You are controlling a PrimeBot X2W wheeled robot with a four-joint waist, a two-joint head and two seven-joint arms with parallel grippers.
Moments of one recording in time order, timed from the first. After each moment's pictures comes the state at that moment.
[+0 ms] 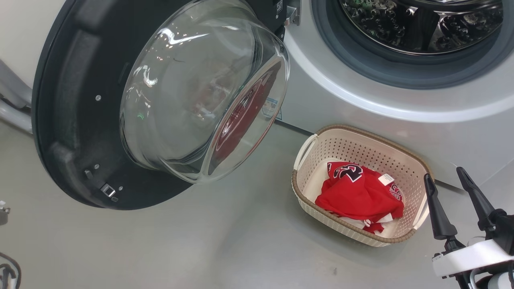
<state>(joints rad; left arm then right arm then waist) -0.24 0.22 0.29 -0.10 -1.40 0.11 0.17 0.11 -0.24 0.05 -0.03 0.30 0.10 -0.23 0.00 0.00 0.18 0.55</state>
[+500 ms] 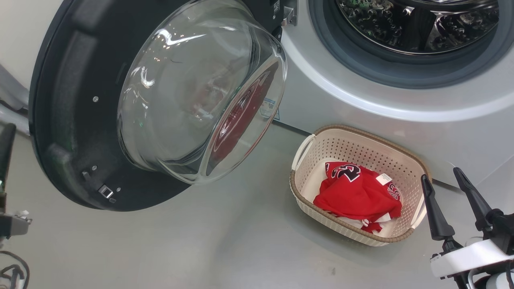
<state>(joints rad) -0.24 0.27 0.22 0.01 -1.44 0.10 0.35 0.11 -0.24 0.06 -0.03 0.30 0.10 -0.22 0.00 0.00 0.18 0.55</state>
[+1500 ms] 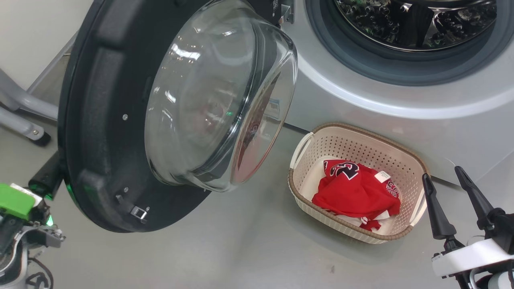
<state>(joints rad) -0.22 0.26 0.12 0.02 -1.56 -0.02 0.54 0.11 -0.25 0.06 -0.04 0.30 0.10 -0.22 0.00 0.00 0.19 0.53</state>
